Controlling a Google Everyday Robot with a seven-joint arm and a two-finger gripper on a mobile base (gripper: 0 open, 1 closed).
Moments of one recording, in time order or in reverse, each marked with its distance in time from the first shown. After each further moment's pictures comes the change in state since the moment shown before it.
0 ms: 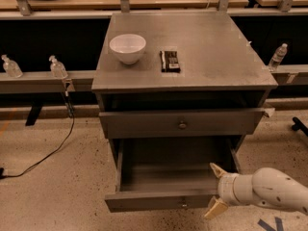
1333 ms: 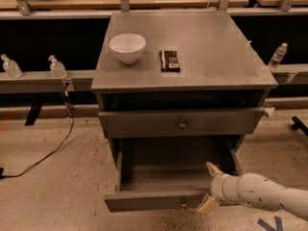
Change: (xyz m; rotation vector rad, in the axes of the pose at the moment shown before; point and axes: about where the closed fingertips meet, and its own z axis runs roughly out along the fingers) arm 0.027 -0.019 0.057 0.093 0.053 -0.020
